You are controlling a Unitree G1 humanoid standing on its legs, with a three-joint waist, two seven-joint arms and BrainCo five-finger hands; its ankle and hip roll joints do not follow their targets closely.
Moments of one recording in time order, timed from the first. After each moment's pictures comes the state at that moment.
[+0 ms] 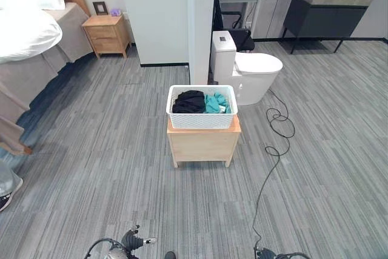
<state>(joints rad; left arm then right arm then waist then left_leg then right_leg) -0.02 0.25 -0.34 1.19 -0.03 -0.13 0.05 -0.02 -0.26 0.44 1.25 -0.09 0.00 0.03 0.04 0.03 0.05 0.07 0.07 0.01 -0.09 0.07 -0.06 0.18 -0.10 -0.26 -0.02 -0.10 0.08</state>
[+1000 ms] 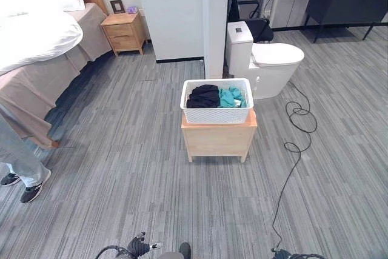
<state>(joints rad) -0.03 0.21 -0.33 1.24 -0.08 -0.13 0.04 -0.07 -0.33 0.33 1.34 -0.08 0.00 0.01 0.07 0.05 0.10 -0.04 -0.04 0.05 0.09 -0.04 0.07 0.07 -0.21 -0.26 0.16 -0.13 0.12</state>
